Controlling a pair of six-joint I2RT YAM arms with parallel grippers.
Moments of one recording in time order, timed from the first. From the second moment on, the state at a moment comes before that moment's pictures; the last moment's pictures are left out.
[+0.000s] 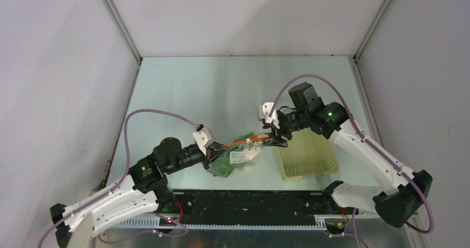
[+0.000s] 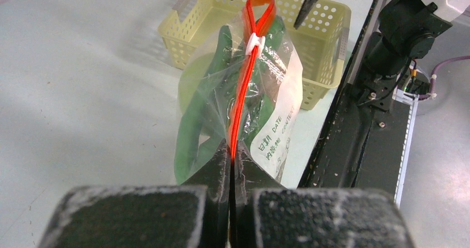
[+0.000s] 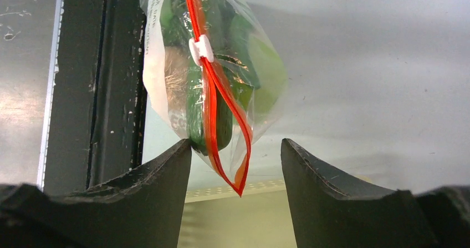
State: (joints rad) left arm -0.97 0.53 0.54 -0.18 0.12 -0.04; right arm 0.64 1.18 1.21 -0.85 -0.71 -0.77
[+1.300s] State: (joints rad) left arm -0.97 0.51 0.57 -0.19 0.10 -0.02; right arm 1.02 0.99 1.08 -0.41 -0.29 -0.25
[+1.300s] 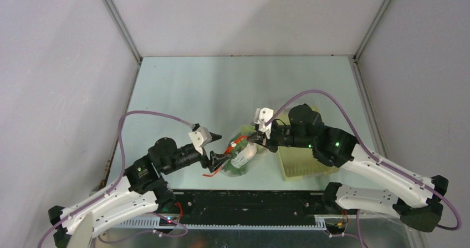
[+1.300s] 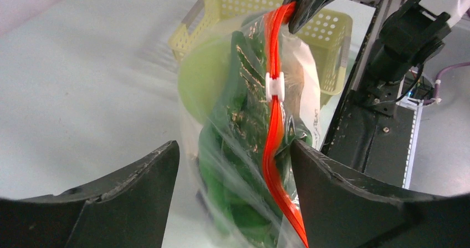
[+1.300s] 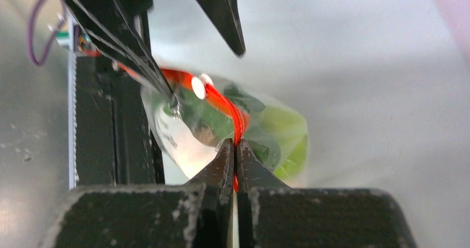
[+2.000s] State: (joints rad) left arm -0.97 0.65 0.60 -0.10 0.17 -0.03; right arm 1.03 0.99 1.08 -0.38 -0.08 -0.03
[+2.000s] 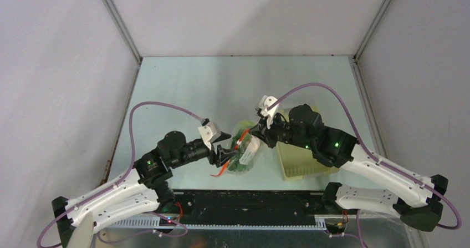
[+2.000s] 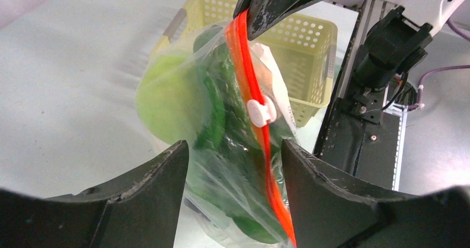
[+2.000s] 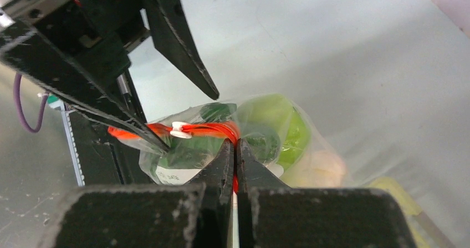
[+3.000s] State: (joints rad) left arm -0.97 0.71 0.65 -0.12 0.16 -0.04; right arm 1.04 0.97 1.08 -0.44 0.05 0.18
